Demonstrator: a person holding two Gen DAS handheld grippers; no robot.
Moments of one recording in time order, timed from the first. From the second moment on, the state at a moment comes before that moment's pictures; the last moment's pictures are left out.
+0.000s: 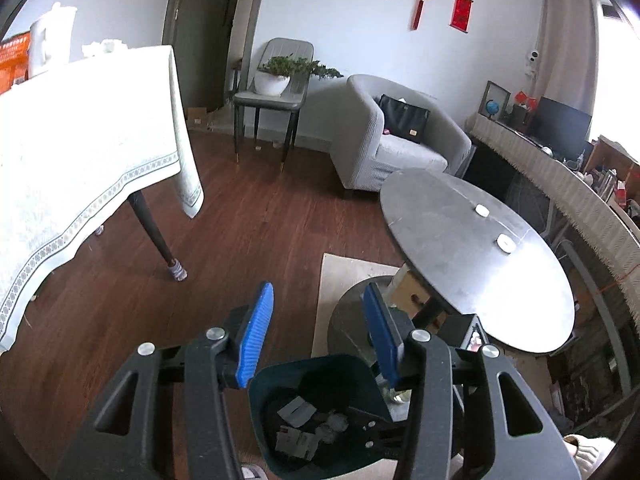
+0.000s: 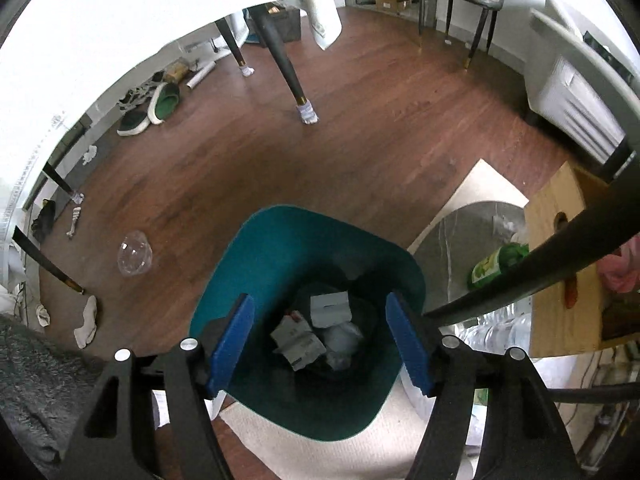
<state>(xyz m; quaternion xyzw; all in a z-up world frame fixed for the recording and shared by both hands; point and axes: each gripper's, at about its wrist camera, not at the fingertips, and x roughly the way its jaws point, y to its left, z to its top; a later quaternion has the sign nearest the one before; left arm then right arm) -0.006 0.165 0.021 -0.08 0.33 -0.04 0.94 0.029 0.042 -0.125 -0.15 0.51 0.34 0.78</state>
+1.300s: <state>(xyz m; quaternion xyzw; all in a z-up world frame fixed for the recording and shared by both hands) 0.093 0.051 0.026 -0.03 0.33 -0.08 0.94 0.124 -0.148 0.002 -0.01 0.36 0.24 0.90</state>
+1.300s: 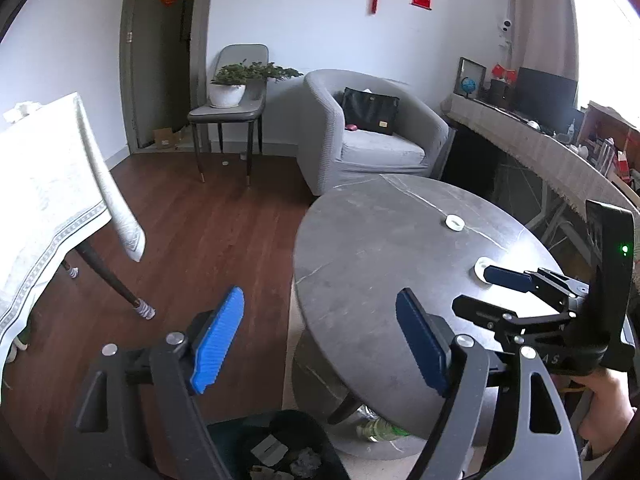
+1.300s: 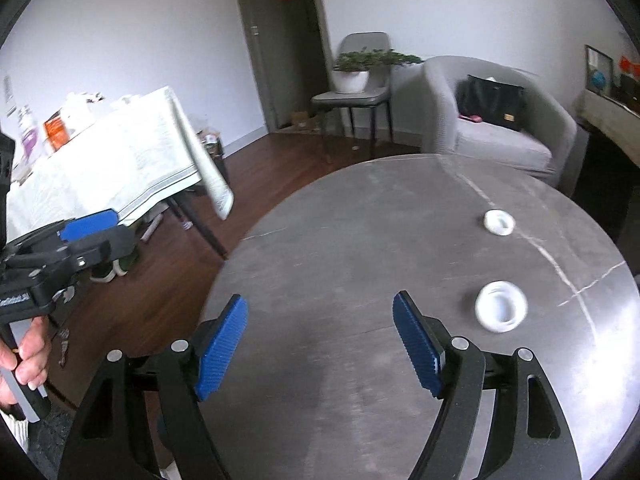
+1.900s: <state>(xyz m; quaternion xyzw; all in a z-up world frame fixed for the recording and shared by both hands) 0.149 0.004 0.007 -0.02 0.35 -0.09 0.93 0.174 -0.214 -0.022 -0.01 0.40 0.15 0.91</state>
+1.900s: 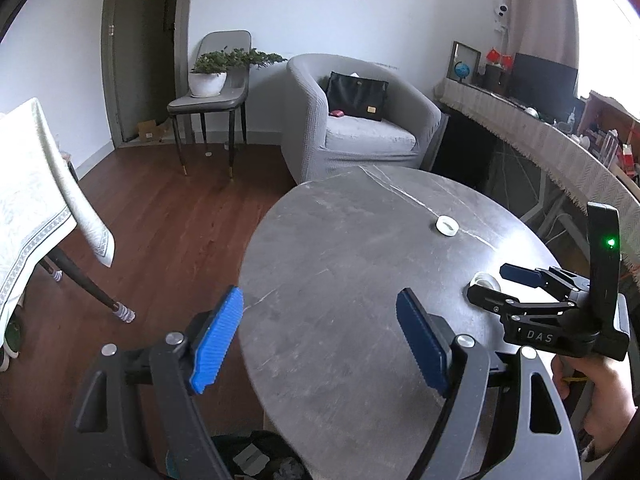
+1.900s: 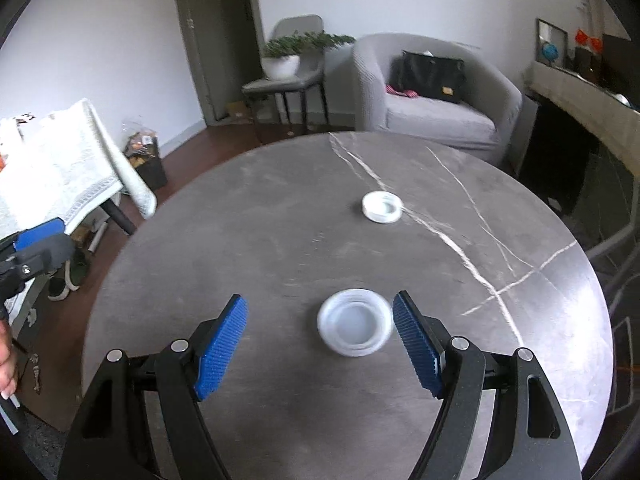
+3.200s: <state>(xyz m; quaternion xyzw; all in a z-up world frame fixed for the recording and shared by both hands) 0.262 -0.178 -0.024 0.09 0.39 -0.21 0.89 0.202 -0.343 -0.013 0.11 0.40 0.12 0.90</state>
